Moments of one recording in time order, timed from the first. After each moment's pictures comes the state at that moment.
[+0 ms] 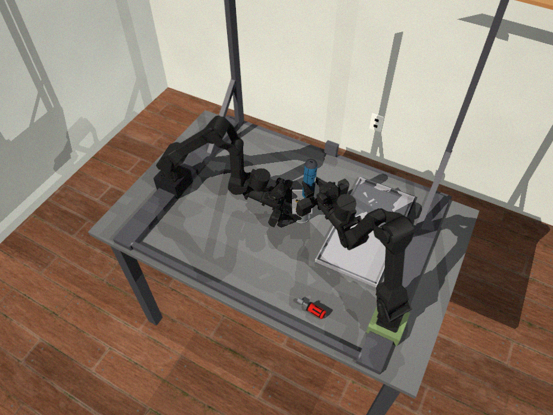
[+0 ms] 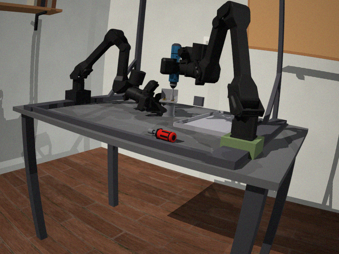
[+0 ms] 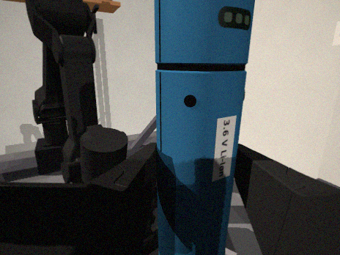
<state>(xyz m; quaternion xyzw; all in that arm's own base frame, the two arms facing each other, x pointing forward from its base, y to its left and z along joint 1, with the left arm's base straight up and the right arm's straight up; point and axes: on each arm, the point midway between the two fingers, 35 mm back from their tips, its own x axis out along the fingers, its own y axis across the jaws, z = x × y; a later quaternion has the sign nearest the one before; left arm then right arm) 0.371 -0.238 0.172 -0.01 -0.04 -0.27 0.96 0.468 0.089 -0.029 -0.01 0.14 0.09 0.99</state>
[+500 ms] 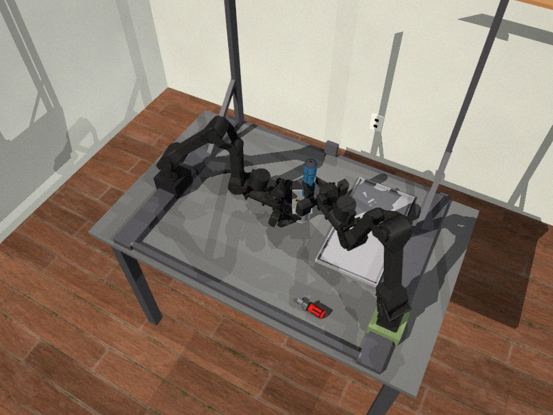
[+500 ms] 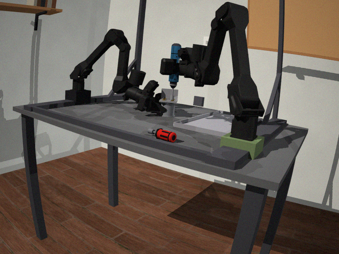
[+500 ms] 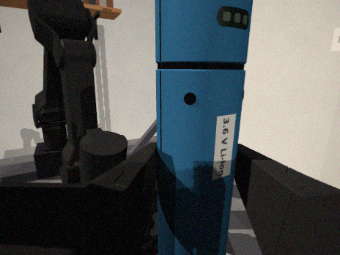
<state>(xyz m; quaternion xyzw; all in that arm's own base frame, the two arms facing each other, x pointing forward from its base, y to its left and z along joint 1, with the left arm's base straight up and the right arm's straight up) 0.372 -0.239 0.172 -0.02 -0.06 -0.27 0.96 0.468 0.089 -0.029 -0.01 0.14 0.09 0.99</state>
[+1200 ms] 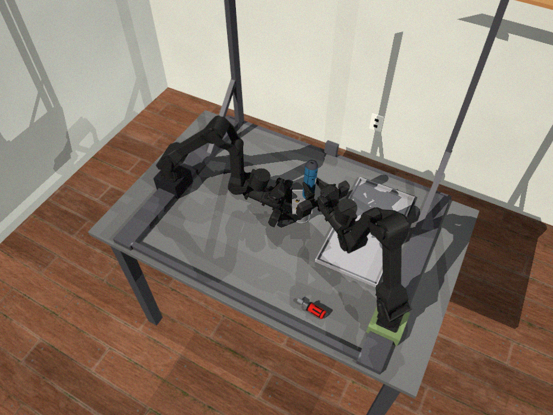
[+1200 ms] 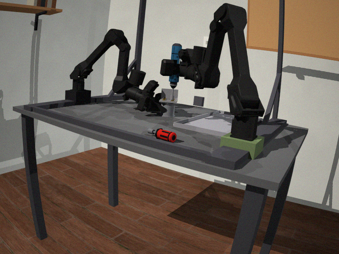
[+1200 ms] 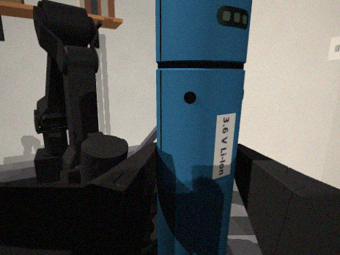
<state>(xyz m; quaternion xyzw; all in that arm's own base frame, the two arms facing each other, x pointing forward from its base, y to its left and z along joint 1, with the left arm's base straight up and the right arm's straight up) 0.369 -0.237 0.170 -0.03 -0.08 -0.27 0.96 0.468 0.089 -0.029 -0.01 0.14 0.09 0.99</state>
